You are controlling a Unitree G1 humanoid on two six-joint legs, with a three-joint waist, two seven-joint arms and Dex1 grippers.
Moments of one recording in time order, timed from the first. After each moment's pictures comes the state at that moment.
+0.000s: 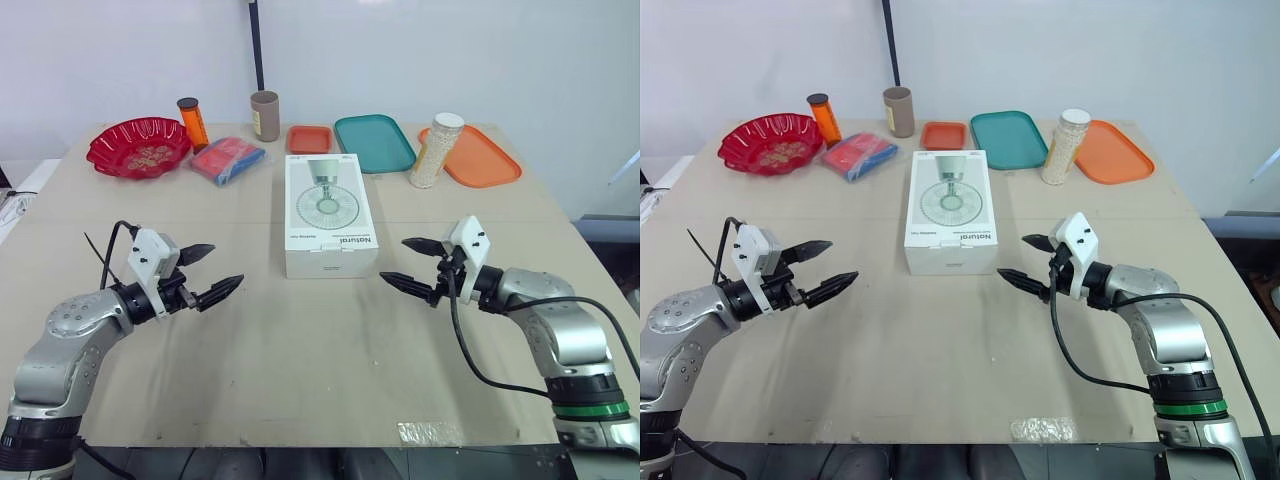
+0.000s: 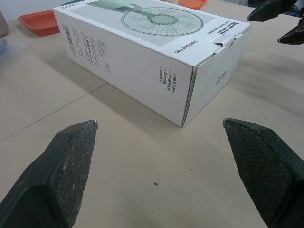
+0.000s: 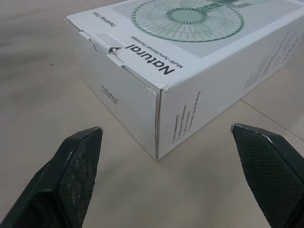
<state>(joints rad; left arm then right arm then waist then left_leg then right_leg) -0.15 0.64 0.19 -0.26 -0.52 0.43 -0.82 -0.37 -0.66 -0.05 -0.06 0.38 0.42 0.92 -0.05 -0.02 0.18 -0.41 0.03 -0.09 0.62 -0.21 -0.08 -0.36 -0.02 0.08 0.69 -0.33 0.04</state>
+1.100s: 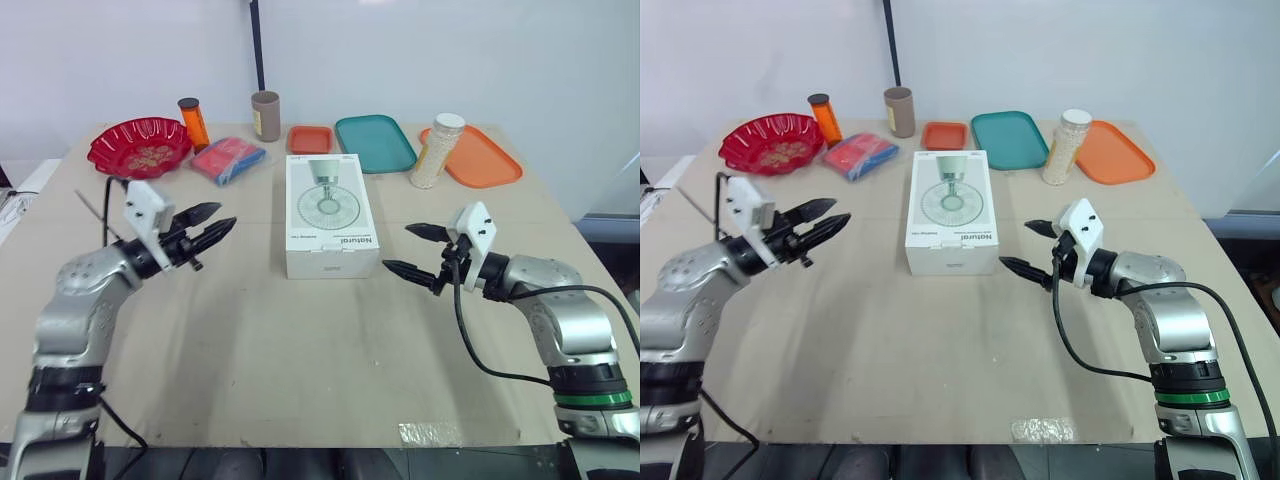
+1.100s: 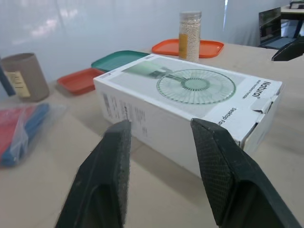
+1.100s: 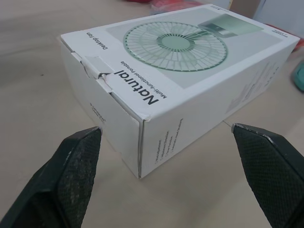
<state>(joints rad) -0.58 0.51 0.11 0.13 -0.43 0.27 -0.83 -0.45 -0.64 -0.04 -0.06 0.36 0.39 0.91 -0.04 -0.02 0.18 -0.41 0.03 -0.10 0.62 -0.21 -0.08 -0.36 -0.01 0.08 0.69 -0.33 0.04</state>
